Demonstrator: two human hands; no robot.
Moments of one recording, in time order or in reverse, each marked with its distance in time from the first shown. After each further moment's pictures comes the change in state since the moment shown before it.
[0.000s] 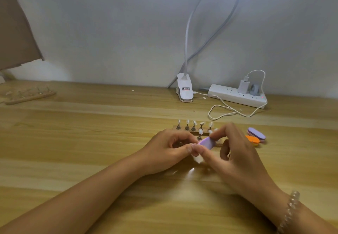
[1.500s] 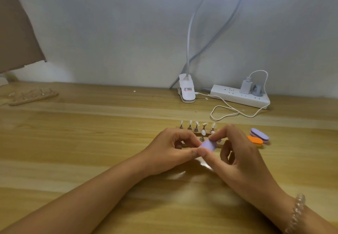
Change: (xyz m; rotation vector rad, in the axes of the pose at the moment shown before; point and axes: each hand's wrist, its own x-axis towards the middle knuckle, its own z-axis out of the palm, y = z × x) left_hand 0.001 0.001 0.000 -0.101 0.021 0.021; right_hand 0.000 -0.004 -0.001 0.030 -0.017 -0.048
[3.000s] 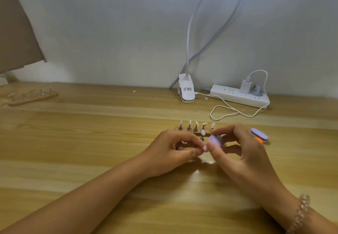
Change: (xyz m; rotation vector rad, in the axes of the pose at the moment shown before) left_hand 0.001 -0.004 0.001 0.088 0.002 0.052; right_hand 0.000 0.007 -0.001 0.188 0.059 0.071
